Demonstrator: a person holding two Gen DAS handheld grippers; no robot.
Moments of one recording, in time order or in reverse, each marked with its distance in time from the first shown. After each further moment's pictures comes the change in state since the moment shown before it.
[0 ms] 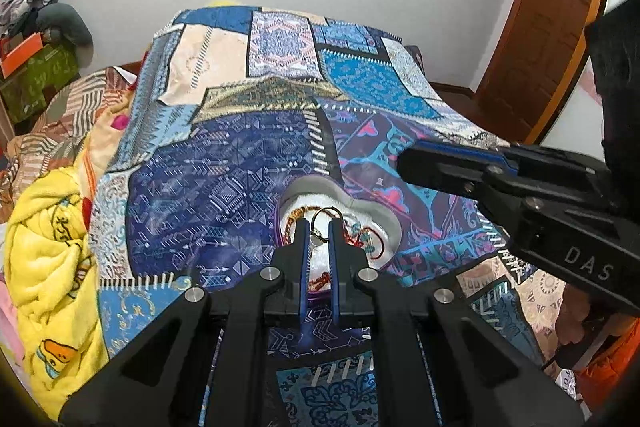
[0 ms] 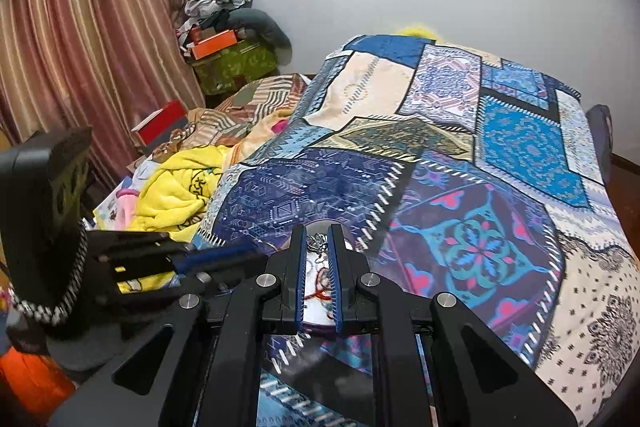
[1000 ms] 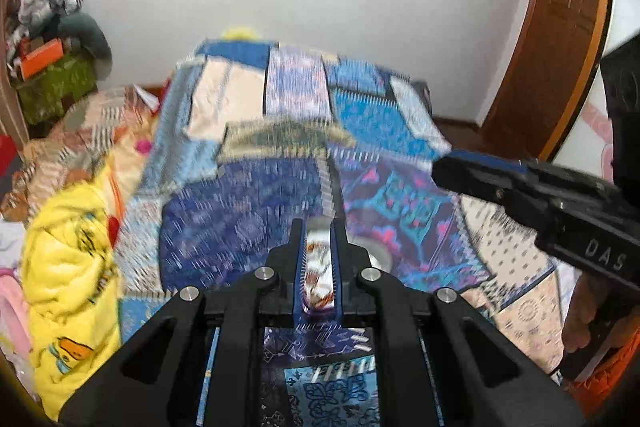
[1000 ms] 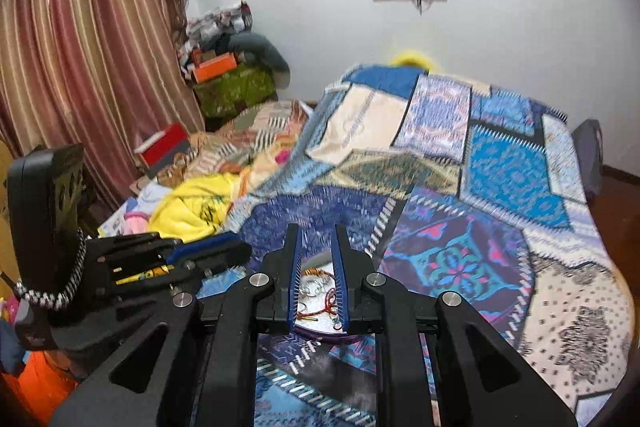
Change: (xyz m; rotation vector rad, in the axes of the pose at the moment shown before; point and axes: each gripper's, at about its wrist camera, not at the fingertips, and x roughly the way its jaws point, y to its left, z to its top) left arm -0.069 -0.004 0.021 -0.040 -0.153 0.036; right arm -0.060 0.016 0.024 0.005 -0.096 -0.027
